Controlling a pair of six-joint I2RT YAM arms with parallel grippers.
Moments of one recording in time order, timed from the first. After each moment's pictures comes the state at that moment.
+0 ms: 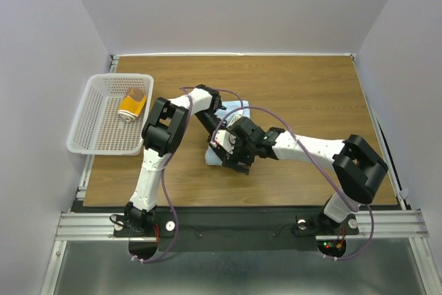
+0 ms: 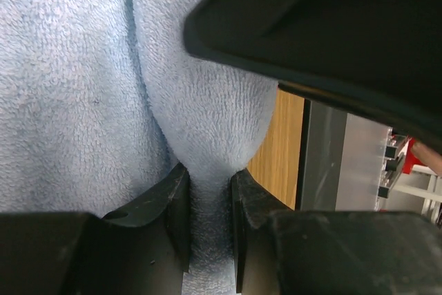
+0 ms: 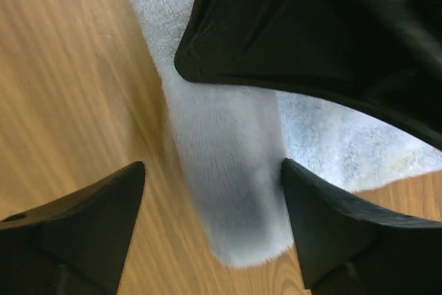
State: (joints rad) left arm -0.51 2.33 1.72 -1.36 0.94 0.97; right arm 0.87 1.62 1.03 -0.41 -0.18 -0.43
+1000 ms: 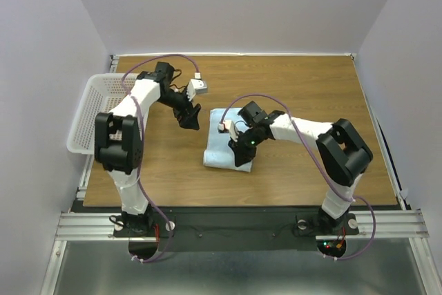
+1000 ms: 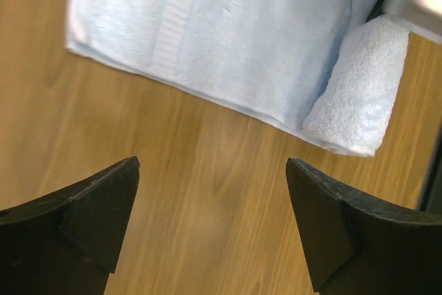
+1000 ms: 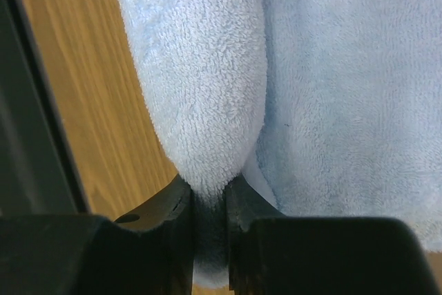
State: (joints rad) left arm -0.21 1.92 1.53 -1.00 0.81 0.91; right arm 0.70 1.79 1.13 -0.52 -0.62 -0.42
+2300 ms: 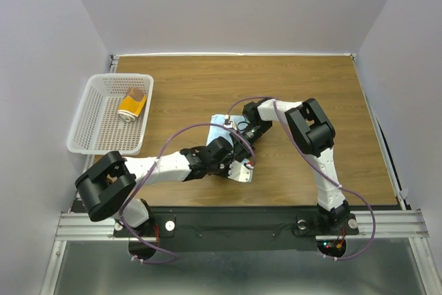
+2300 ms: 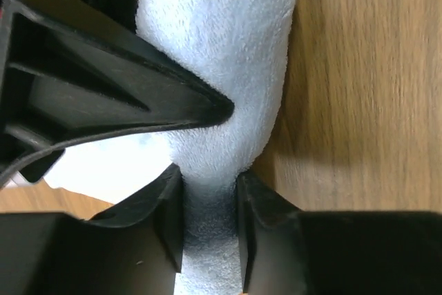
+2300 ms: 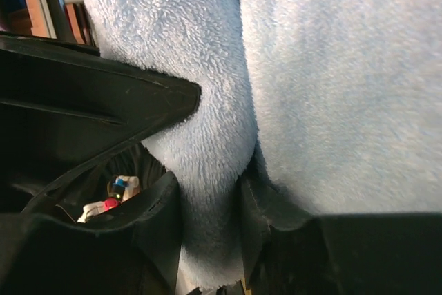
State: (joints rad) left arm -0.99 1.44 0.69 -0.15 0.02 0.90; right arm 0.53 2.29 1.53 -1.07 -1.13 -0.39
